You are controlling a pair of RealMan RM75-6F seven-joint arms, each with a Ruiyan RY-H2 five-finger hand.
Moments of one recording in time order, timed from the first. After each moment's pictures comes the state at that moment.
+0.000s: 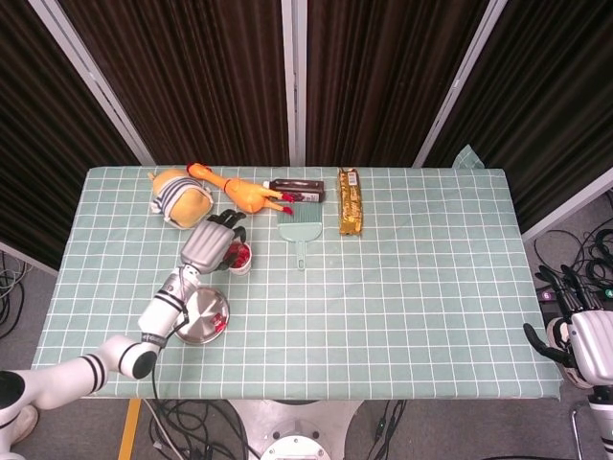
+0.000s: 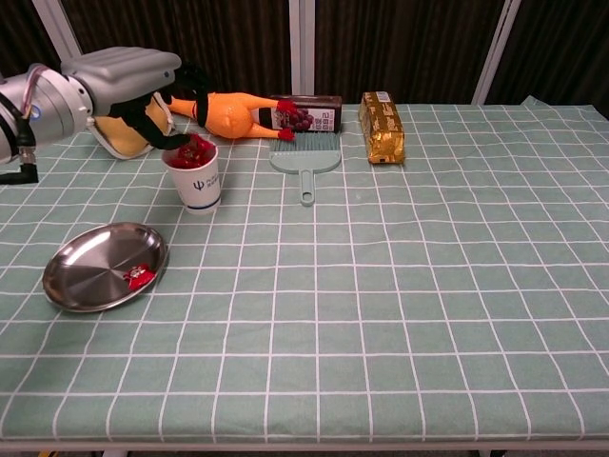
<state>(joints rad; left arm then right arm) -0.79 -1.61 -0.25 -1.23 1.23 0.87 0.25 0.09 -1.00 0.05 -1.60 -1.61 1.55 0.28</state>
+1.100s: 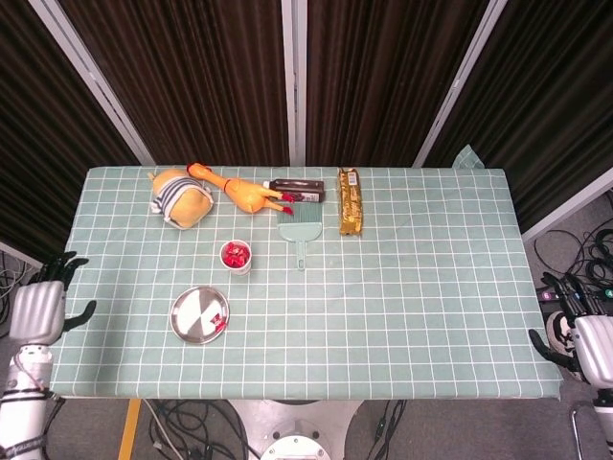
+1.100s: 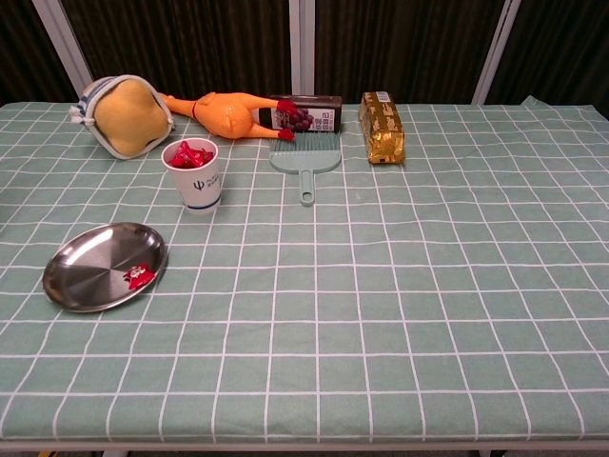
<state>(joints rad) -0.23 -1.20 -0.05 -1.67 1.24 1.47 0.16 0.08 -1.01 0.03 -1.55 -1.59 1.52 0.32</state>
